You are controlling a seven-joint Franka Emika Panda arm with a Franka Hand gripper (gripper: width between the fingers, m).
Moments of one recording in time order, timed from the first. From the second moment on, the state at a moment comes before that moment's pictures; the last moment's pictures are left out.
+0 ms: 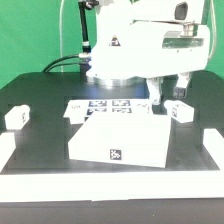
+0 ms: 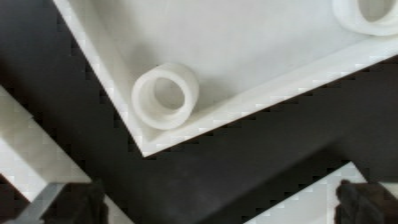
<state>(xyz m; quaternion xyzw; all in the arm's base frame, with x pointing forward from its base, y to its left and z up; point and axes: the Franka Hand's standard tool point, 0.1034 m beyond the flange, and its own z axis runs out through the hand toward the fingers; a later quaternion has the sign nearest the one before) 0.537 0.074 0.096 0.90 0.43 0.03 0.06</state>
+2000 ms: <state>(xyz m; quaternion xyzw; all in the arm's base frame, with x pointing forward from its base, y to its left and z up) 0.484 0.044 0.067 0.79 0.62 0.03 0.05</state>
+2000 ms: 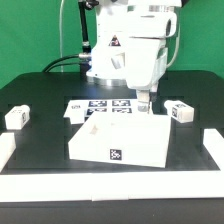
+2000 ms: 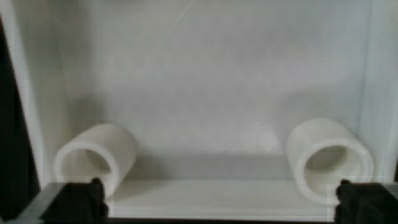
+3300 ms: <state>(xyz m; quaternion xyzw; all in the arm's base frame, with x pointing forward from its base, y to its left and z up) 0.429 0.031 0.011 0.79 0.61 0.04 0.02</state>
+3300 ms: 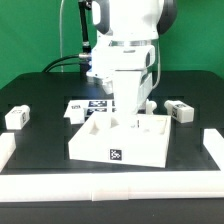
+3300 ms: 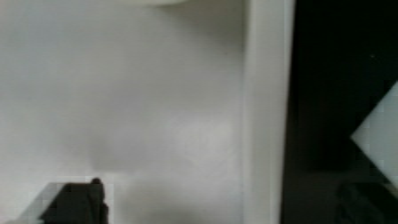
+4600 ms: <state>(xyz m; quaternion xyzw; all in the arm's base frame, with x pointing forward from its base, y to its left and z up) 0.428 0.031 0.010 0.79 0.61 0.04 0.02</state>
